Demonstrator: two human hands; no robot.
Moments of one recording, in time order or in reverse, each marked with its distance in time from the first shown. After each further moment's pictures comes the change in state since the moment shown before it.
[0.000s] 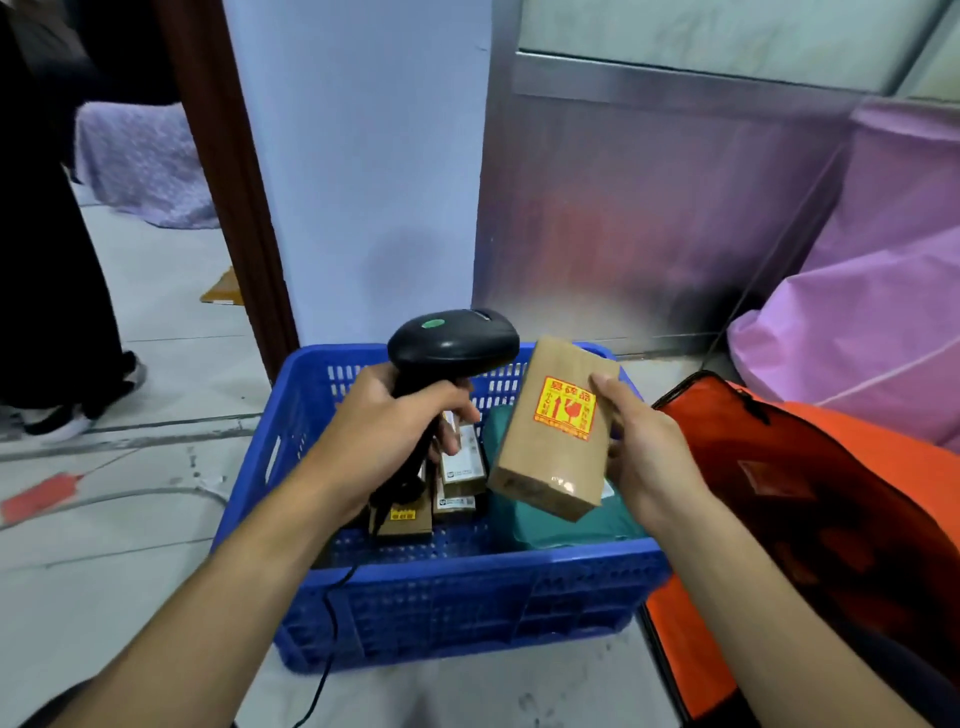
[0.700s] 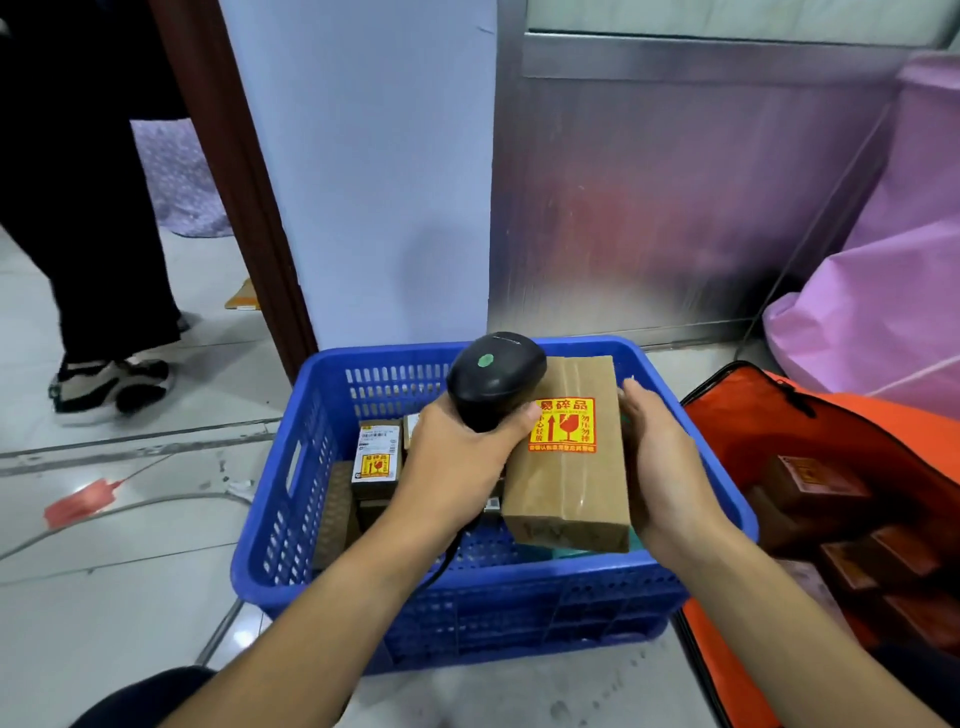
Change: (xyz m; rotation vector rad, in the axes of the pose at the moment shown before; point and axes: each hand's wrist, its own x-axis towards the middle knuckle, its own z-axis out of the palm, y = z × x) left_hand 0.019 -0.037 0.043 0.012 0.146 -0.037; right_hand -0.021 0.003 0.014 0.003 -0.117 0.049
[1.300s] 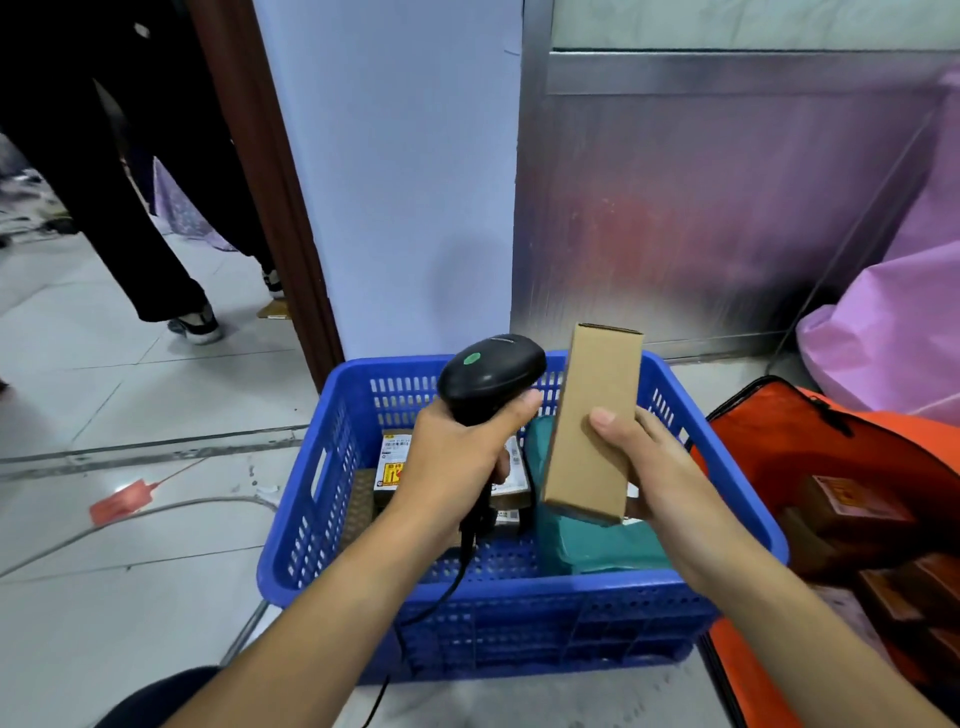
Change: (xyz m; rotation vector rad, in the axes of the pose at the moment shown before) left_hand -0.002 0.010 -0.009 -0.070 0.039 -0.022; right_hand -0.010 -0.003 0.000 -0.240 -0.150 -0.101
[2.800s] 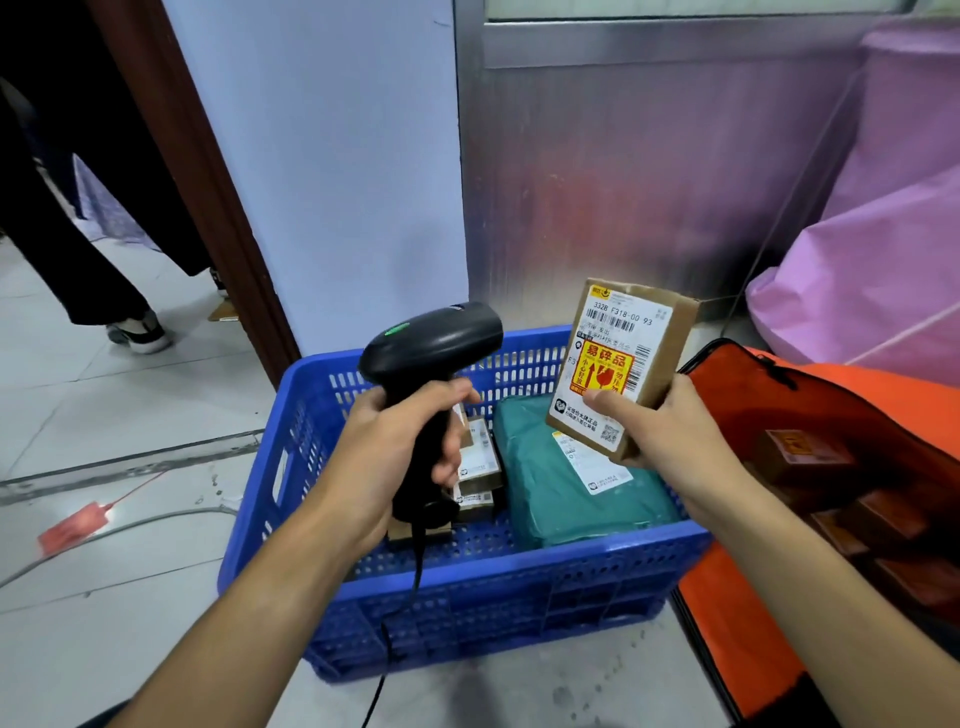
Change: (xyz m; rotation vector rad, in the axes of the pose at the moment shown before) left_hand -0.008 0.012 -0.014 -0.151 -0.214 -0.035; right_hand 0.034 0.019 -0.053 -0.143 0.252 -0.069
